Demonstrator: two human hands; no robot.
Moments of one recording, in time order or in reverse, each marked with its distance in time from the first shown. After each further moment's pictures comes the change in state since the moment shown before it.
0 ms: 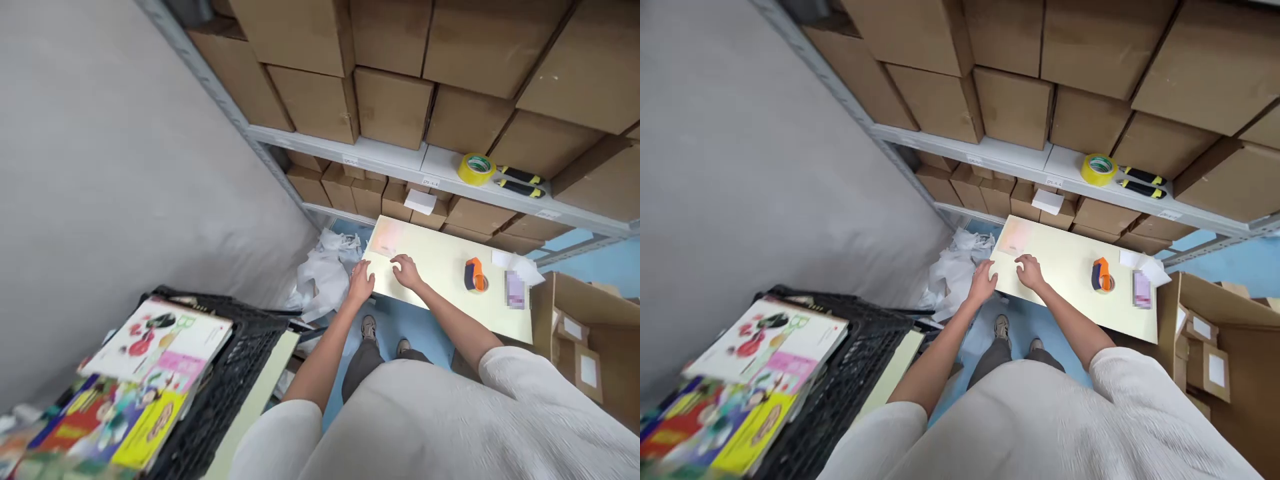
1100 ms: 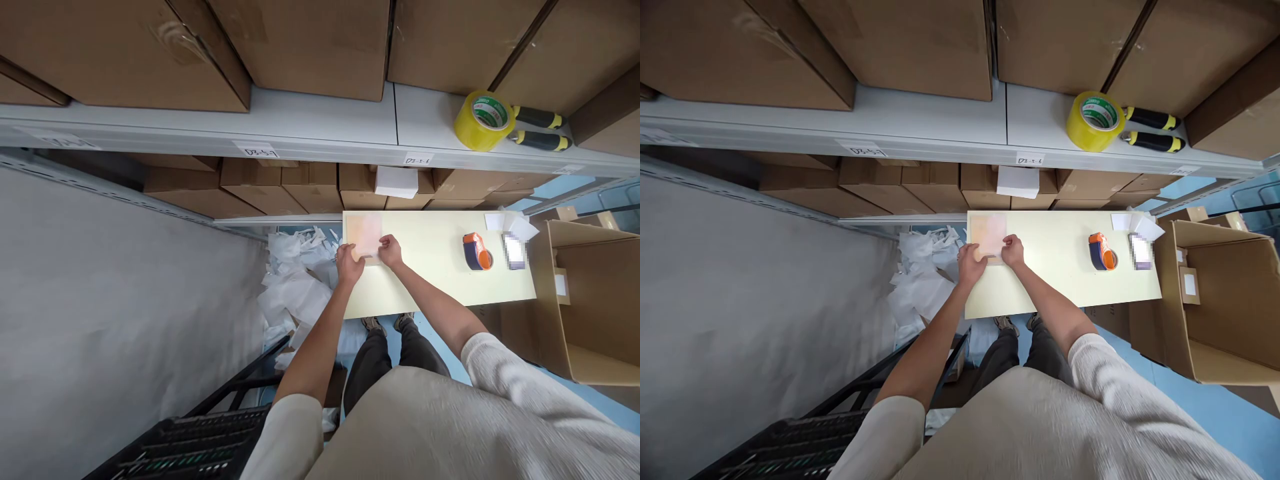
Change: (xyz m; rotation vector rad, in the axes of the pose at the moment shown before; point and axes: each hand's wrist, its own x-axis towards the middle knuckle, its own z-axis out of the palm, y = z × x) left_hand 0.180 -0.076 0.084 -0.083 -0.184 -0.024; right_hand 0.146 0.061 0.087 0.461 0.354 0.677
